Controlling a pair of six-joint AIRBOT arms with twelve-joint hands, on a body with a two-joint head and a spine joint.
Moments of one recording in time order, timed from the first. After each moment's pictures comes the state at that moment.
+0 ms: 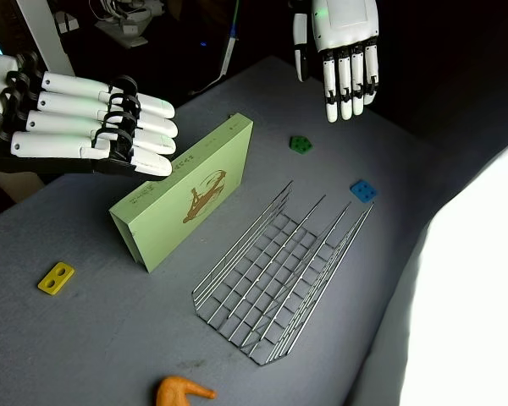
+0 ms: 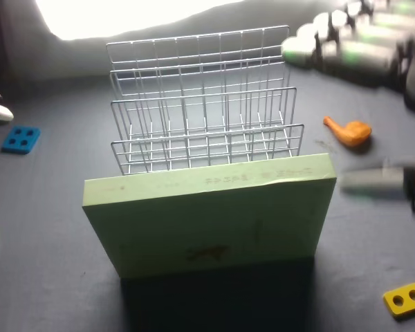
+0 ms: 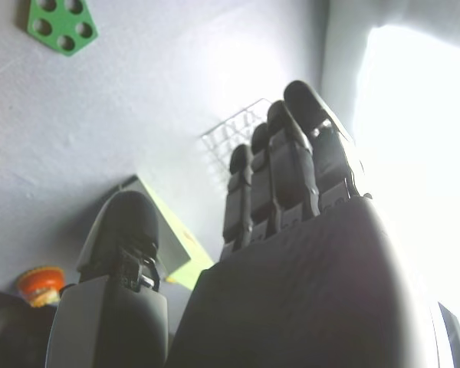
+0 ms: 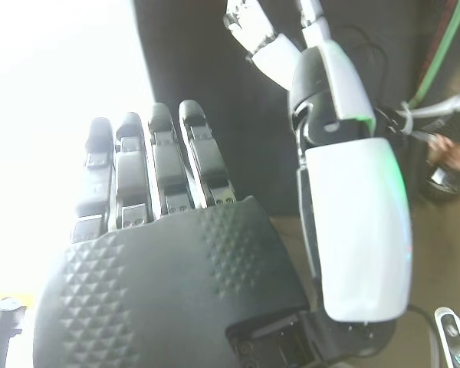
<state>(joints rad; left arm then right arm) -0.13 -0.55 1.07 2.98 -0.84 -1.31 -0.28 -0.57 0.63 -0.25 0.31 -0.81</state>
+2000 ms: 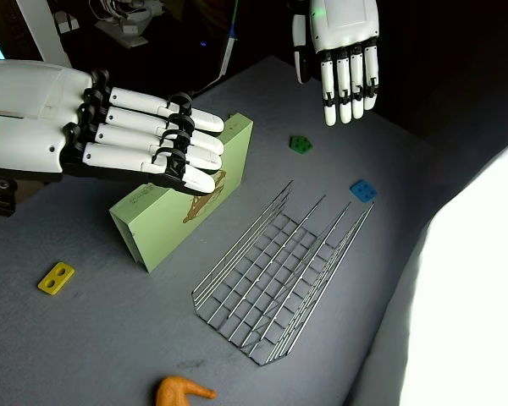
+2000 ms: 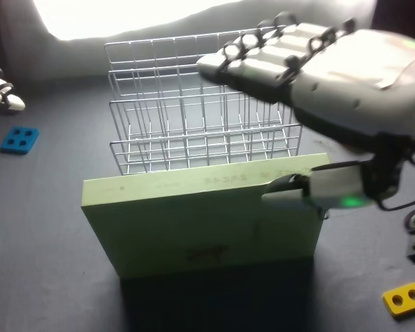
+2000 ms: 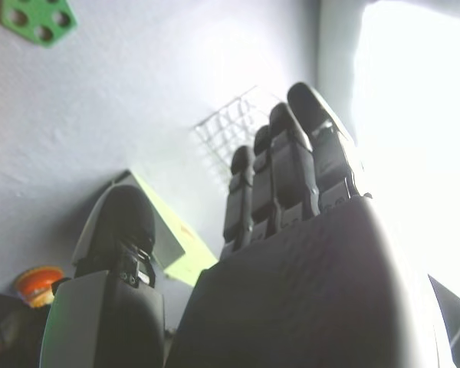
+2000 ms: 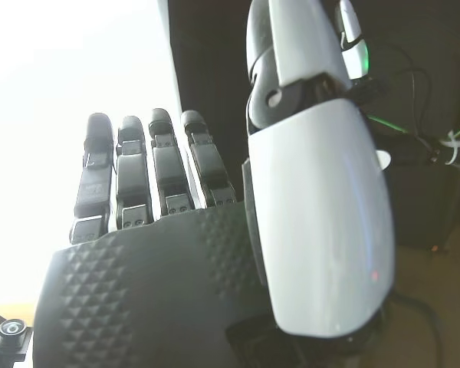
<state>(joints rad) -0.16 -0.55 1.04 3.00 -0.83 -1.29 -0.20 -0.83 0.62 0.74 0.30 -1.72</state>
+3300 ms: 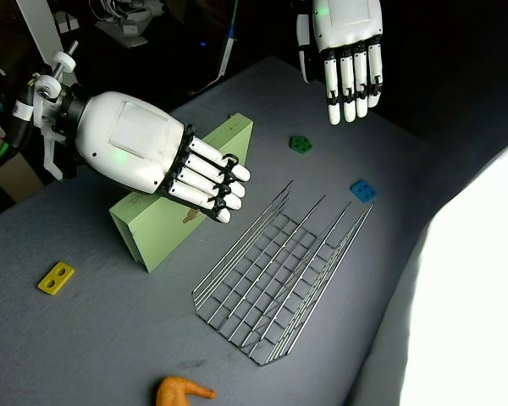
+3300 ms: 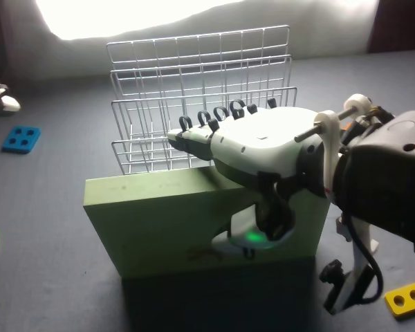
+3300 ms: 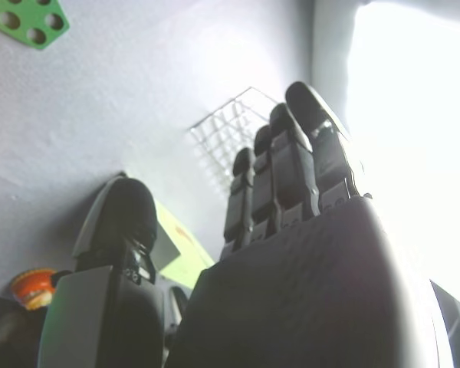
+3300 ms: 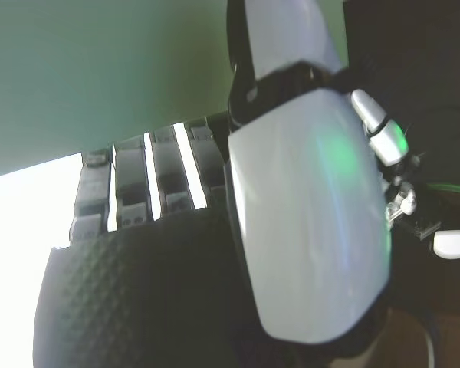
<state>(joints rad) -0.16 -0.54 1.03 3.00 -0.83 -1.29 -0.18 -1.19 0.71 1.73 0.59 -2.50</state>
